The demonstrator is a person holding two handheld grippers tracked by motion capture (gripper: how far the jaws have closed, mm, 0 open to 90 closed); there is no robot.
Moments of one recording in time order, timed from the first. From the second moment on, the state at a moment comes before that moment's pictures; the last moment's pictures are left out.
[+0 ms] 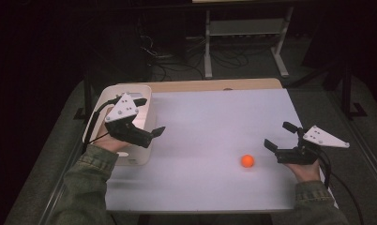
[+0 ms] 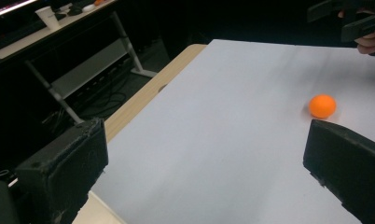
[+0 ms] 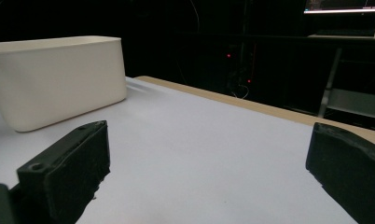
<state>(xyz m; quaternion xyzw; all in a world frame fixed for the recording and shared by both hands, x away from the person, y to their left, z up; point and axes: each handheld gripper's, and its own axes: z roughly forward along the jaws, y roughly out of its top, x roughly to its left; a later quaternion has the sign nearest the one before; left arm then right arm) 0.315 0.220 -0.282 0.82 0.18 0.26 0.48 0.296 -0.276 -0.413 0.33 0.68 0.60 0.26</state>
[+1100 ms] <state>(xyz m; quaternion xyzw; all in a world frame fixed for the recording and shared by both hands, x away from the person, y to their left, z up) 0.342 0.171 -0.277 0.86 0.13 0.22 0.44 0.297 -0.276 -0.413 0.33 0.68 0.60 0.26</state>
